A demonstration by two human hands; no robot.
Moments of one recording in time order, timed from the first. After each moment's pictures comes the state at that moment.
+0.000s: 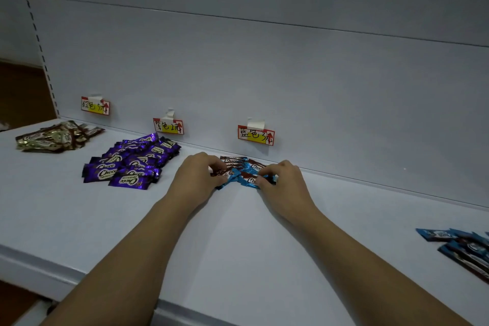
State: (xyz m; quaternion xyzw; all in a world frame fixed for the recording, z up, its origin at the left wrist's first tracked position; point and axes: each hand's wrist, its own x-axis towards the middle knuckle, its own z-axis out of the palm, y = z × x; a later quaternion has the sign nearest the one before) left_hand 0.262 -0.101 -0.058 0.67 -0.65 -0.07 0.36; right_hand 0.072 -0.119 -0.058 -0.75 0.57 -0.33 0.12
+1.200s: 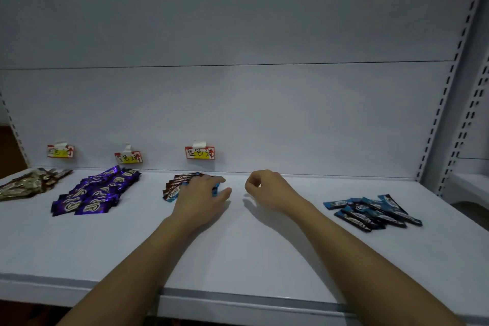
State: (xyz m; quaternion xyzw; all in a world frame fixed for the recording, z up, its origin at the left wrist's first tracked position) left_hand 0.146 -0.063 -0.041 0.64 -0.72 -0.01 0.26; right_hand -0.045 -0.067 -0.014 -0.76 0.55 -0.28 0.20
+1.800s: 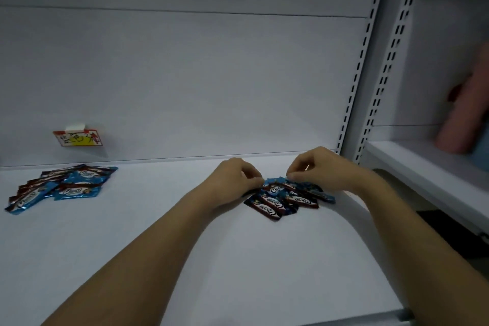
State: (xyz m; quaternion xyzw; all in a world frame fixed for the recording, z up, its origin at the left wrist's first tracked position) left_hand -0.092 -0.110 -0.040 0.46 -0.82 -0.24 0.23; right_hand -0.318 -0.067 -0.014 -0.72 0.62 -0.23 0.21
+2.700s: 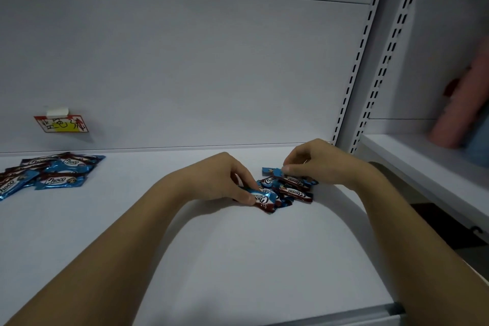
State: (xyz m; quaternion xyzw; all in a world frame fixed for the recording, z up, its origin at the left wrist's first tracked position) left_hand -0.072 -0.088 -0.020 0.41 -0.85 -0.30 0.12; right_hand -0.314 -0.060 -0.012 -0.69 0.65 -0.22 0.23
